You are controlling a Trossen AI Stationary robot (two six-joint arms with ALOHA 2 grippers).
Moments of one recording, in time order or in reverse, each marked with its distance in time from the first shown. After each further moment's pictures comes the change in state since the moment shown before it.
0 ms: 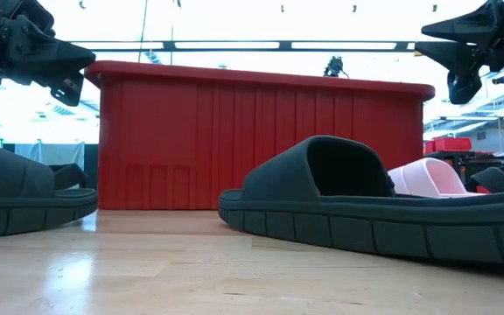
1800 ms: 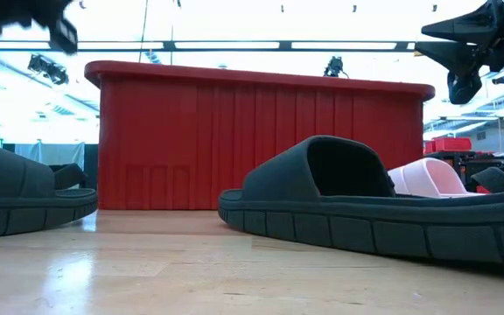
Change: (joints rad) left arm 0.000 0.002 0.197 0.122 -0.026 0.097; right arm 0.000 0.000 0.000 0.000 0.000 0.000
